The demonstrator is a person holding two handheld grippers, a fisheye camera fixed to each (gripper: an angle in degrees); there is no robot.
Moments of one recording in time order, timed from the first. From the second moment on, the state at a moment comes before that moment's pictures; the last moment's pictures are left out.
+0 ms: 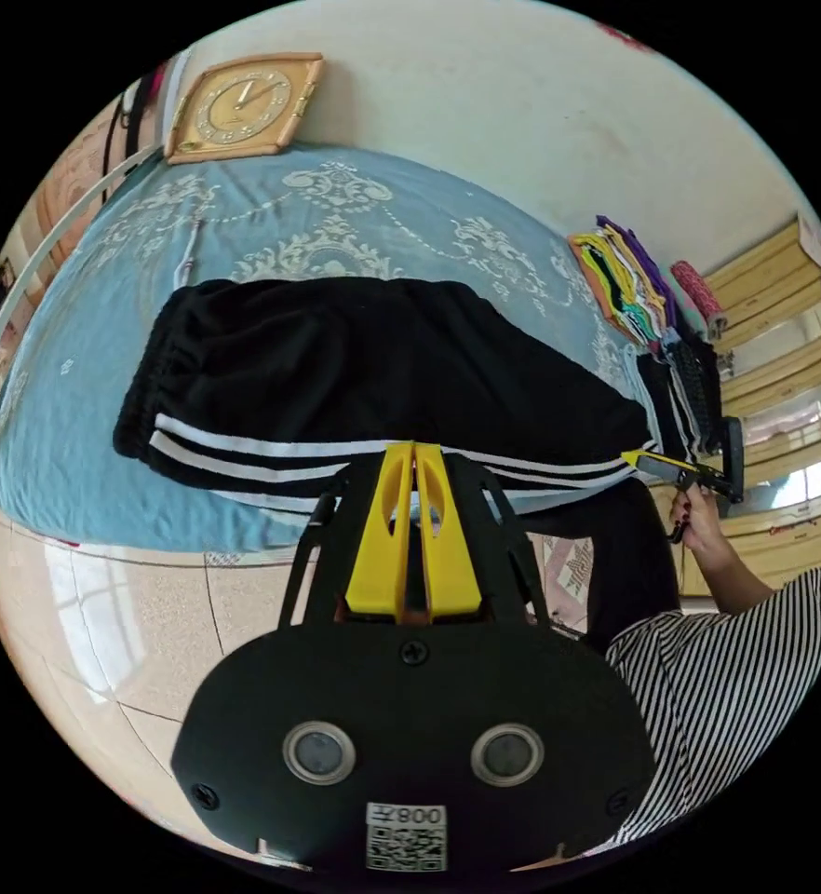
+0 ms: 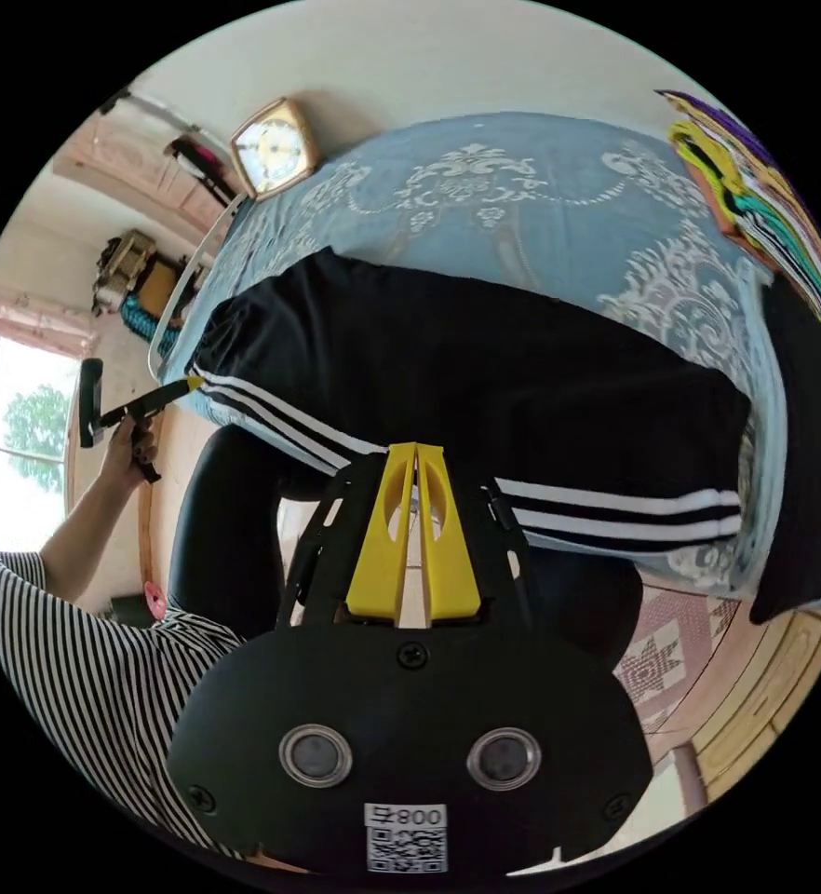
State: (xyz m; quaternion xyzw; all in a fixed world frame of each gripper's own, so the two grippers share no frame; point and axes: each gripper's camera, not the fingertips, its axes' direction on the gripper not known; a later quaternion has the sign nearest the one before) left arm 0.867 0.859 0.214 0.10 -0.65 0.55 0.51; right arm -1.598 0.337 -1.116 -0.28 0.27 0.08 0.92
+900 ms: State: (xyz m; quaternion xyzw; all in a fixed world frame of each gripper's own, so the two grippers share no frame) left arm 0.776 0.785 0.992 -0.41 -0.70 0.53 0.24; right arm -1.435 0.461 -1.536 0.01 0.25 0.34 0.90
